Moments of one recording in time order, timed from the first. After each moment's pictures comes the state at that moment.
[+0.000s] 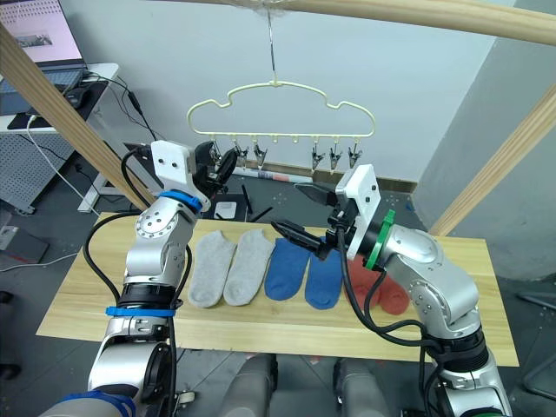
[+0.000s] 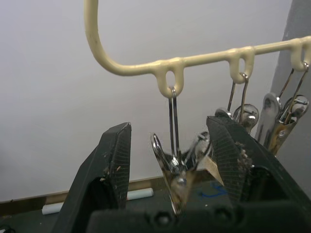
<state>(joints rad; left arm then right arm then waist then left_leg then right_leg) -0.67 0.31 0.14 0.35 -0.23 0.03 -0.35 -0.46 -0.35 0.10 -0.48 0.58 0.64 0.61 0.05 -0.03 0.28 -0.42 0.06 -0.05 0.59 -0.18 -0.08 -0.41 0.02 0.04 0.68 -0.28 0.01</state>
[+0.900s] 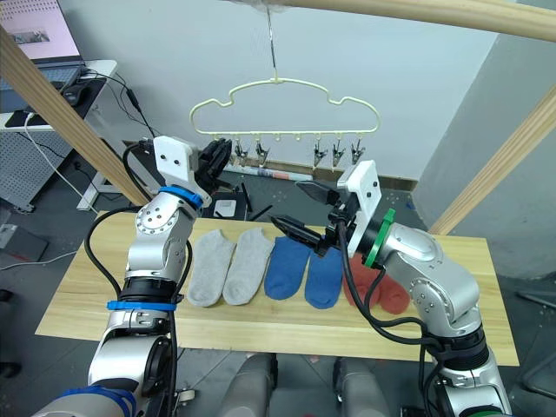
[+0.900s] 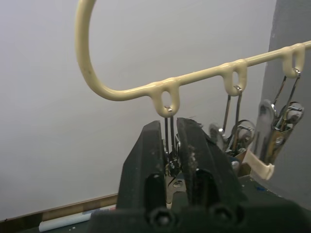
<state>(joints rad) -0.71 0.32 0.14 0.40 -0.21 -0.03 -0.40 -0.47 -0.35 0.09 -0.48 0.64 0.66 0.56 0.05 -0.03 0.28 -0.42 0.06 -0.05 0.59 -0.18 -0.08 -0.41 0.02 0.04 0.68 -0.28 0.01</state>
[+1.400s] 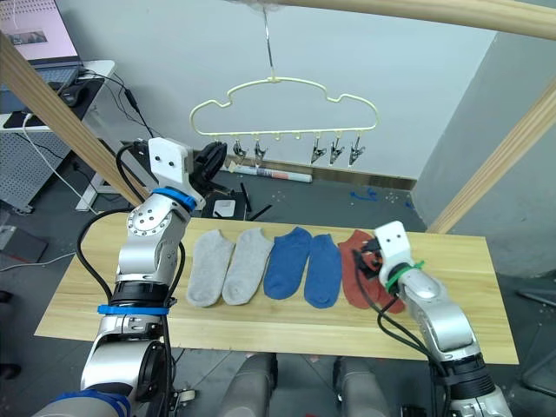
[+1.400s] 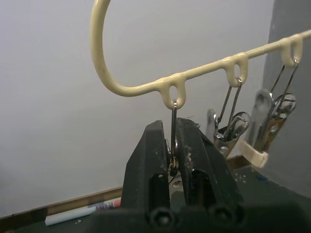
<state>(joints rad) -0.66 0.35 0.14 0.32 -0.21 0.04 -0.40 -0.21 -0.36 0.05 -0.06 0.17 0.59 0.15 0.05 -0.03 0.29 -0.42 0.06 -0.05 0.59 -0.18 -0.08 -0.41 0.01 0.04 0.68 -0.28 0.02</state>
